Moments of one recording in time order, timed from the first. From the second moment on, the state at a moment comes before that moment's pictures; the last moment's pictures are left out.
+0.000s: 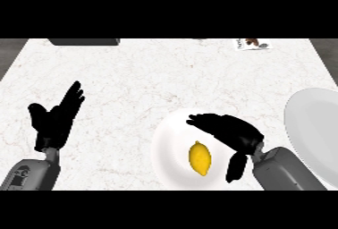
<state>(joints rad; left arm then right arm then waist) -0.17 0.34 -0.09 -1.37 0.19 0.14 0.12 -0.35 -0.36 0.50 -1.50 0.58 0.49 0.00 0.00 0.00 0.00</state>
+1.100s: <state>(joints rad) -0.15 0.27 0.01 -1.38 0.11 0.05 0.13 -0.36 -0.19 0.52 -1.32 0.89 0.54 -0.08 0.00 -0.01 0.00</state>
